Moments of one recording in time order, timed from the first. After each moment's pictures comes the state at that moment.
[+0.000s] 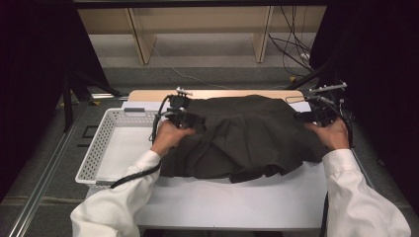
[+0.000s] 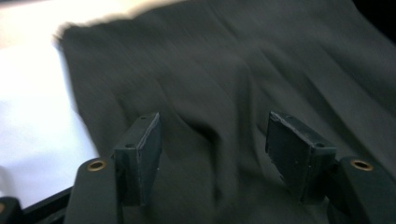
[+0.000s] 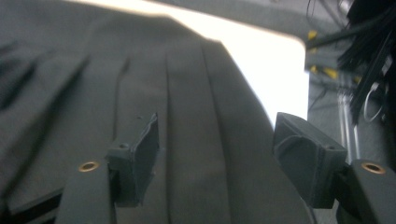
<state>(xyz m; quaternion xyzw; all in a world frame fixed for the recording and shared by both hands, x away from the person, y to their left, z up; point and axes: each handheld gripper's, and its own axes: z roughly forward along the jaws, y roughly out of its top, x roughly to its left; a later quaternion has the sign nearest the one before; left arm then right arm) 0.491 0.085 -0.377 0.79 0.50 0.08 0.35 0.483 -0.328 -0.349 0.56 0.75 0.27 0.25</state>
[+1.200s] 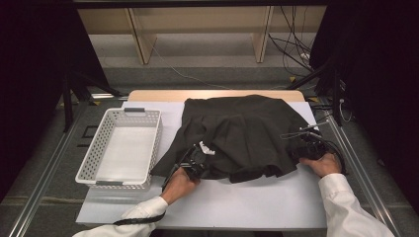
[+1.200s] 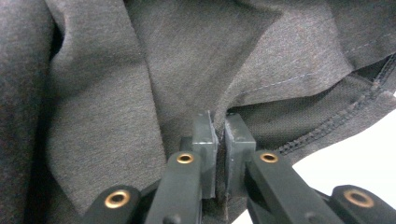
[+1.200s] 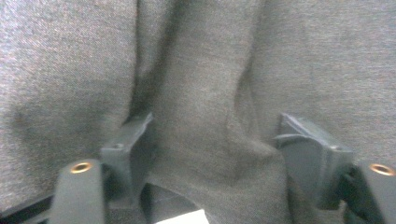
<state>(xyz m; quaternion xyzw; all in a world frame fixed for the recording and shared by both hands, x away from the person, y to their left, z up) 0.404 0.044 -0.476 0.86 0.40 0.12 0.28 0.463 -0.340 -0.464 0.59 0.77 0.20 0.13</state>
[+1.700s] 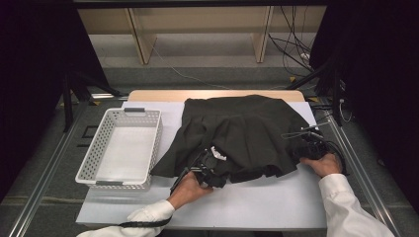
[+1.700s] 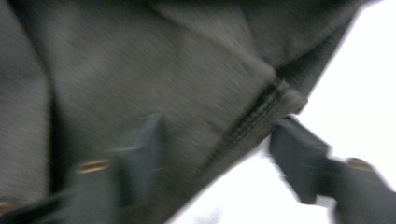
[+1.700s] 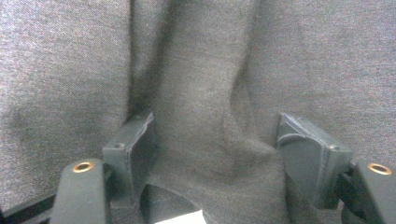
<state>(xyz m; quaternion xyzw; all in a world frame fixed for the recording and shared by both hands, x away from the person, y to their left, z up) 0.391 0.013 -0.476 0.88 0.37 0.10 0.28 0.462 -0.343 -0.465 0.59 0.77 0.20 0.13</state>
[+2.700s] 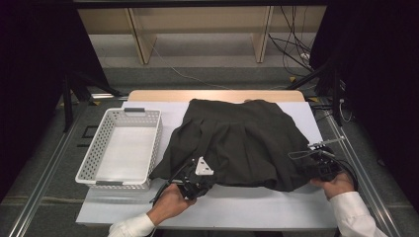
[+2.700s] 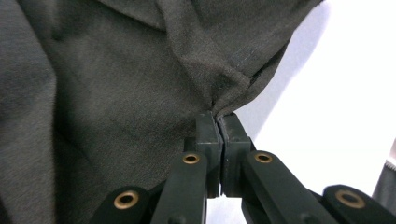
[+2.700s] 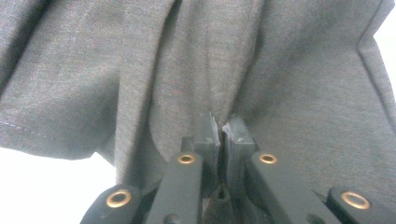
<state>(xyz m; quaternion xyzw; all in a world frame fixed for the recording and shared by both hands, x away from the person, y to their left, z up) 0.336 0.055 -0.447 0.88 0.31 0.10 0.34 0.374 -0.330 -0.426 0.56 0.79 0.23 0.09</state>
